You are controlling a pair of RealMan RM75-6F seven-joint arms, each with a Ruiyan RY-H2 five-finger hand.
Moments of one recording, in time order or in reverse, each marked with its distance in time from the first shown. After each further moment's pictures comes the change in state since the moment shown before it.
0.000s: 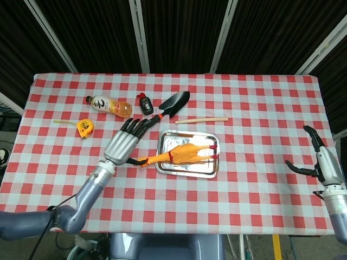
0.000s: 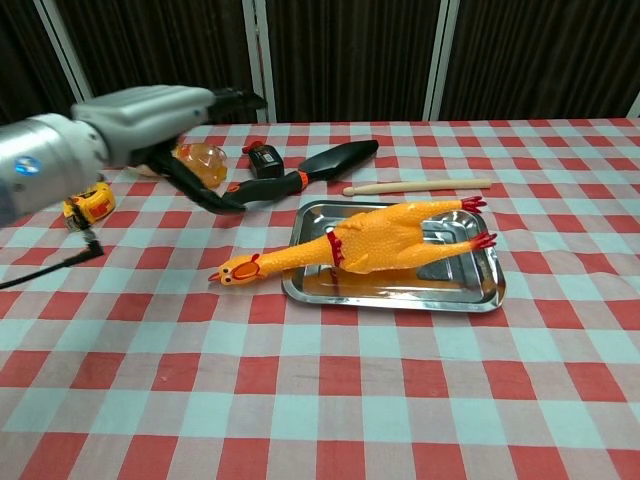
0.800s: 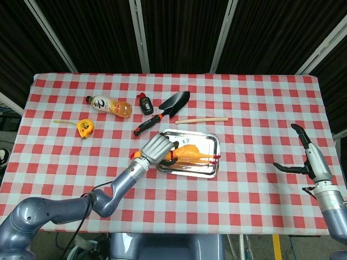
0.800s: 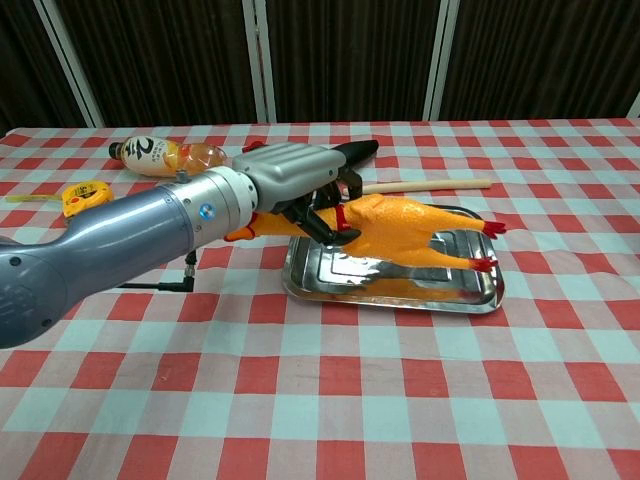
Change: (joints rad) left arm -0.260 -0.375 -0.021 0.522 0.053 -0.251 -0.206; right arm 0.051 0.030 0.014 -0.090 0.028 -0.066 0.038
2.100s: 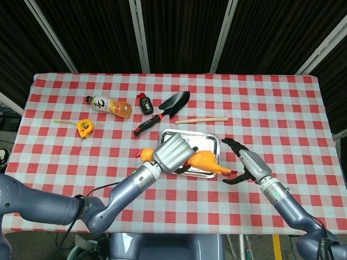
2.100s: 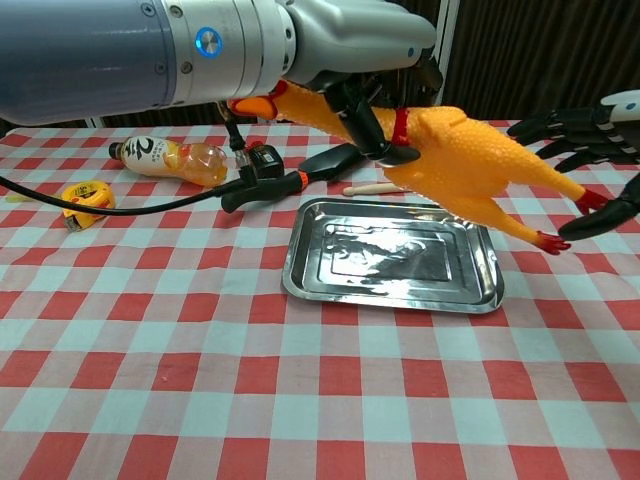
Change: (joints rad) left arm -0.266 0.426 -0.005 -0.735 -0.369 0.140 0.576; right arm 0.242 -0.075 -0.031 -0.148 0.033 -0.273 -0.321
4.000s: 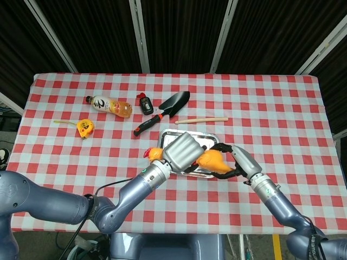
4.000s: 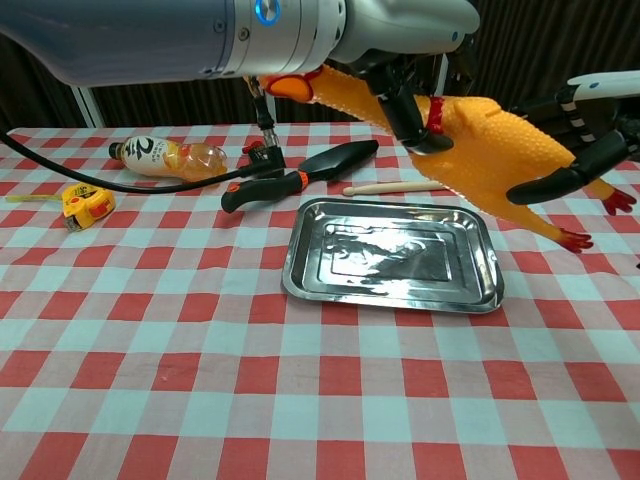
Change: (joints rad) left arm -0.113 -0.008 -0.042 0.000 -0.165 -0.015 0.086; right arm 0.035 -0.070 0.055 -0.024 0.087 0.010 0.060
